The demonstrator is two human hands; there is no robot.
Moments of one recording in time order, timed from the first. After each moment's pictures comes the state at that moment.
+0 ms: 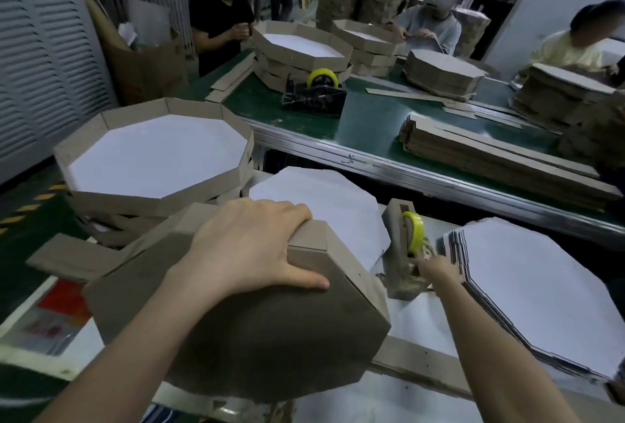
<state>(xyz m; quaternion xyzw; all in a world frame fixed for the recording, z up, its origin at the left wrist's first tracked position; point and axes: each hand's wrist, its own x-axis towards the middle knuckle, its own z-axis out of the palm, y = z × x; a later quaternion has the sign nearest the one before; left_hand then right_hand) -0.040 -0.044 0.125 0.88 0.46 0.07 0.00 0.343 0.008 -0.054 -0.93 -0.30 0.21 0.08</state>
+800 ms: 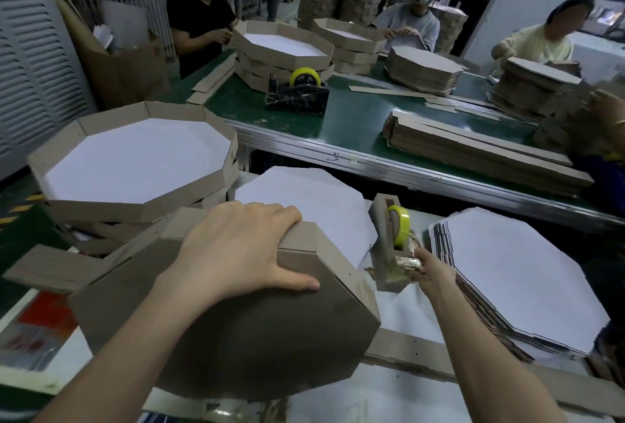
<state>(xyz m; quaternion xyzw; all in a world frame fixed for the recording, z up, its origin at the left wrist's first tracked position) -0.035 -0.050 0.127 0.89 0.45 0.06 -0.01 0.344 -0.021 -0.050 -0.71 -0.01 0.39 0.59</state>
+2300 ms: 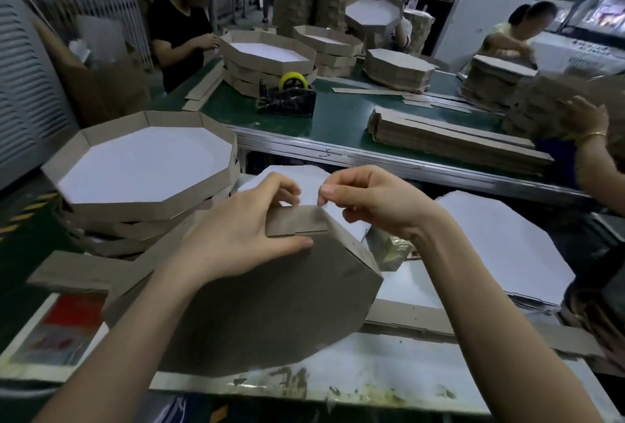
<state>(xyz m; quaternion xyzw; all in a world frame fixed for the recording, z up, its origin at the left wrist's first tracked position) -0.077 -0.075 0.132 0.85 0.41 0.22 0.24 0.144 -0.090 0.170 -0.49 -0.63 0.51 0.32</state>
